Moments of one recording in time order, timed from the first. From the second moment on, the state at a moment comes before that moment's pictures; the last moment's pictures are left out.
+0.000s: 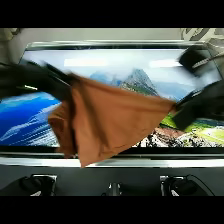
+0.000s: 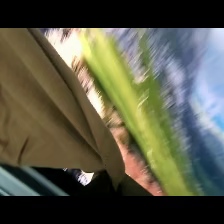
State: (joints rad) left arm -0.60 -1.08 1.53 1.53 -1.18 -1.56; right arm 0.38 -0.88 1.37 -1.61 1.56 1.15
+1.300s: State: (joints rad) left arm -0.05 -1.27 0.88 1.30 -1.23 -1.53; right arm 0.38 -1.13 0.89 -1.53 1.23 1.23
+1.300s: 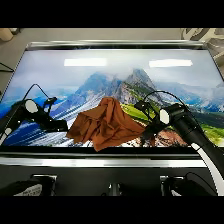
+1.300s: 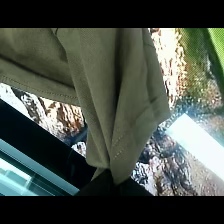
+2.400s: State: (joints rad) left arm 0.07 -0.95 1.49 1.20 -0.84 -1.44; right arm 0.38 -0.85 1.47 -2.29 0.96 1.35
